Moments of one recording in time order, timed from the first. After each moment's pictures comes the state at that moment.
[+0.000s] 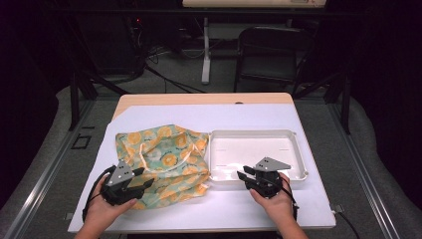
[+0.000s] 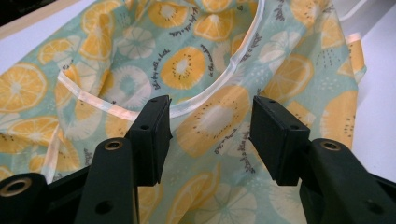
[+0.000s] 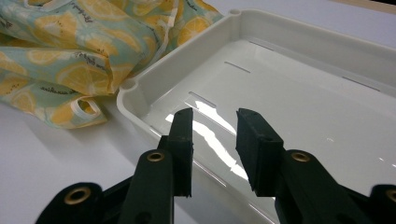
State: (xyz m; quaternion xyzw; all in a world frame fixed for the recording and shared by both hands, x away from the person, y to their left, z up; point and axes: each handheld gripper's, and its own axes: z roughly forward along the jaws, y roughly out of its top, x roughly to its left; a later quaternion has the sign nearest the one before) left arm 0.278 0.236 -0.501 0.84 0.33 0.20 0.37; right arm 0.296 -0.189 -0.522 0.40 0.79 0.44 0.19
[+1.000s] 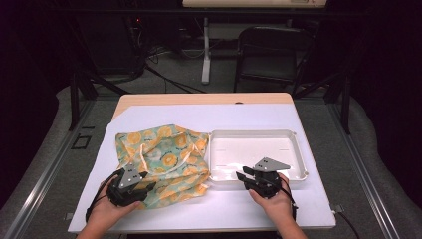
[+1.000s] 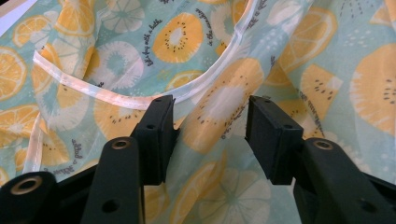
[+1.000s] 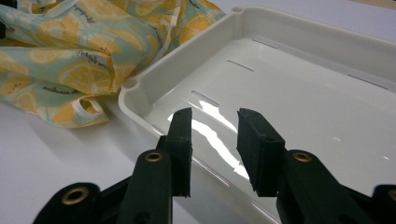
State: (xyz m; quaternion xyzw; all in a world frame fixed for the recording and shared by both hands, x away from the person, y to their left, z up) left arm 0.282 0.228 -0.518 0.87 0.31 0.21 0.33; right arm 0.296 -0.188 -0.525 0.40 0.78 0.44 0.18
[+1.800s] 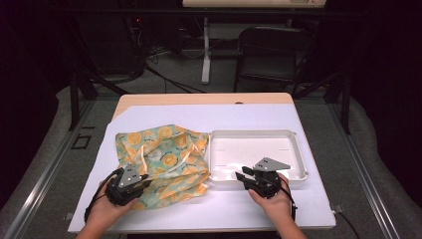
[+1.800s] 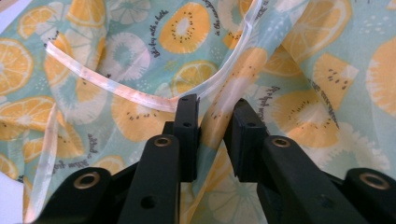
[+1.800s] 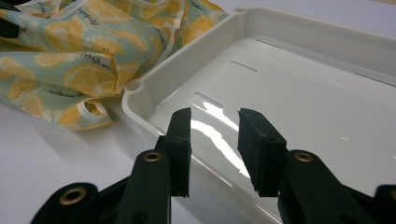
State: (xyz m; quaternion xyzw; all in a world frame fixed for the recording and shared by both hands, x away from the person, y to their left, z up) left arm 0.284 0.233 -0.517 0.87 0.32 0.22 0.31; right arm 0.297 -0.188 -0.527 0.40 0.78 0.45 0.17
